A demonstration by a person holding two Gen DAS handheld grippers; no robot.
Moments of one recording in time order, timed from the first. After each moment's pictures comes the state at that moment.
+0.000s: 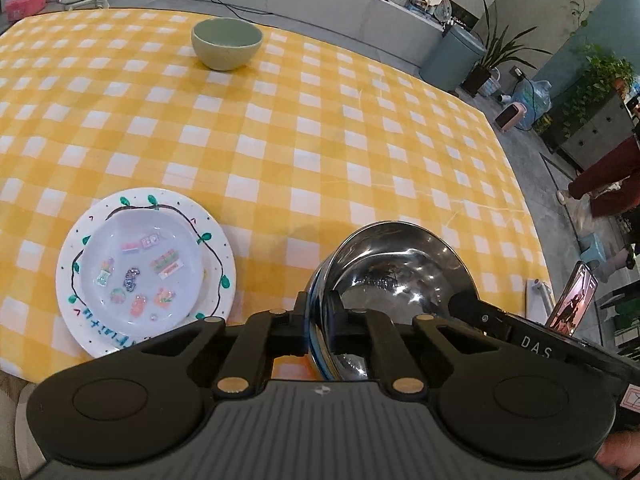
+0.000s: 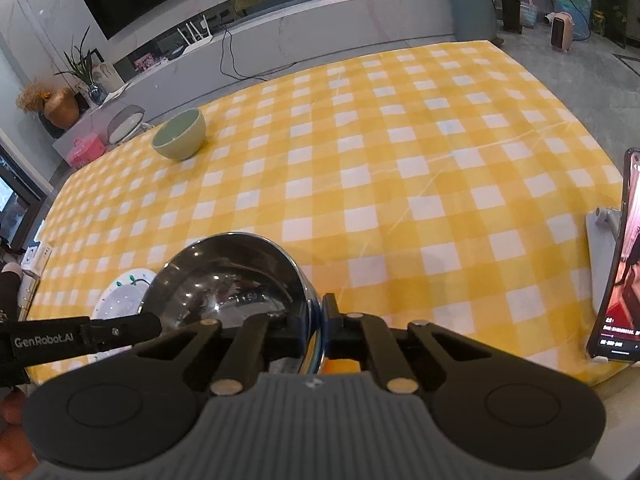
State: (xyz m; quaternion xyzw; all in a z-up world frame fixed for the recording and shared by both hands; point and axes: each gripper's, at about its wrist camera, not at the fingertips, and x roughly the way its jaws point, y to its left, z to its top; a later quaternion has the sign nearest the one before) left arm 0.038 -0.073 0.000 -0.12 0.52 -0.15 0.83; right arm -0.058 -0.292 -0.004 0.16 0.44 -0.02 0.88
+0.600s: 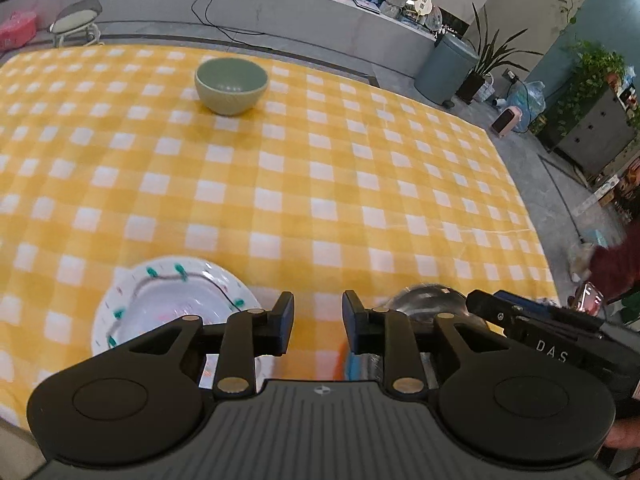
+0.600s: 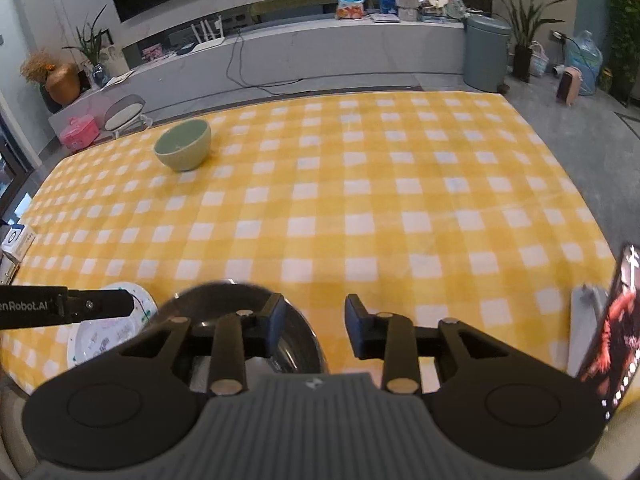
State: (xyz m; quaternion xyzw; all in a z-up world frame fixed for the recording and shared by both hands) left arm 0.072 -0.051 0.019 -0.09 0.50 -0.16 0.85; right arm -0.028 -0.274 0.019 0.08 0.42 -0.02 0.90
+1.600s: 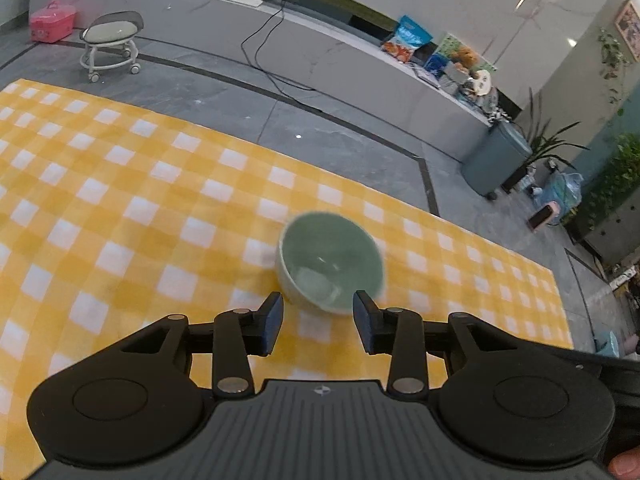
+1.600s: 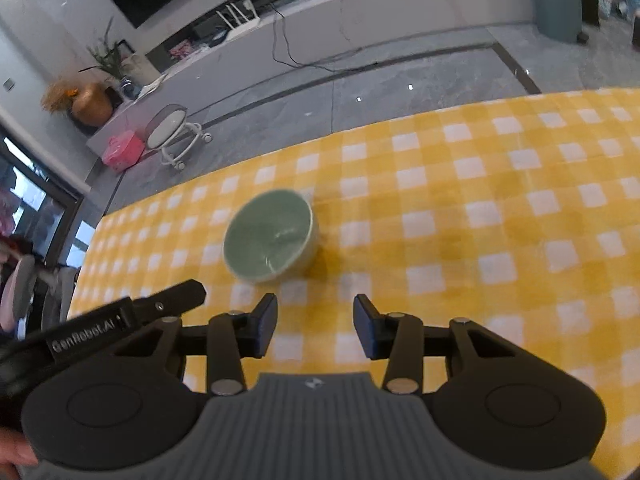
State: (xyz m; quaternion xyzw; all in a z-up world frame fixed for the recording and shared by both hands) left arm 0.280 0.024 -0.005 -0.16 0.45 -0.11 0.87; right arm 0.222 -0.200 0.009 0.20 0.47 0.05 0.86
